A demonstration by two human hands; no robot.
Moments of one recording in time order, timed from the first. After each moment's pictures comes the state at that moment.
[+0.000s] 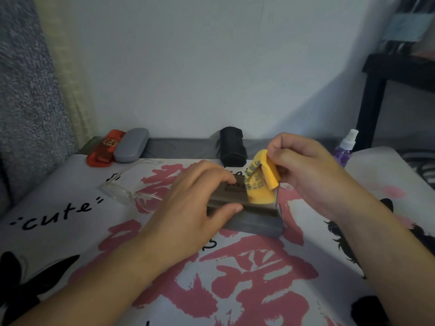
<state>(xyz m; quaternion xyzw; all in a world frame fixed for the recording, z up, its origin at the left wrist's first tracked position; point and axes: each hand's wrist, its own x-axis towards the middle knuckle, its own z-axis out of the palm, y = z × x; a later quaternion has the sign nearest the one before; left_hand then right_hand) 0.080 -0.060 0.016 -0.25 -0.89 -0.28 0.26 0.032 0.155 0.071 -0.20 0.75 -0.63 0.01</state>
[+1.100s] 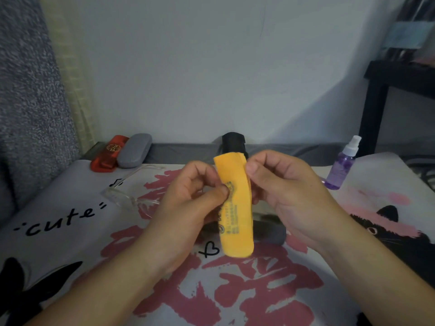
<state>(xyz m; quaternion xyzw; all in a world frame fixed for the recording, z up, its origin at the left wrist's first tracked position) 0.086 -0.048 0.028 -0.10 -0.62 -0.77 0.06 0.050 0.126 0.054 -0.25 0.66 -0.71 0.03</state>
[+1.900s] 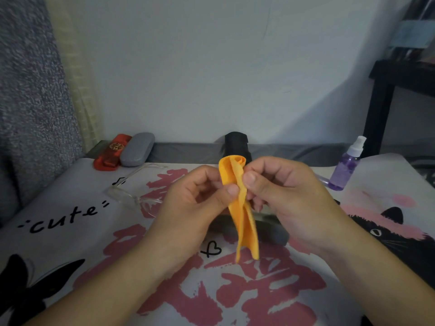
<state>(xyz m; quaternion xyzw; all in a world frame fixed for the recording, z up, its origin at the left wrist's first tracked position) 0.092 -0.050 0.027 -0.14 -0.68 -0.71 0.10 0.059 0.127 0.057 -0.29 0.70 -0.65 0.03</state>
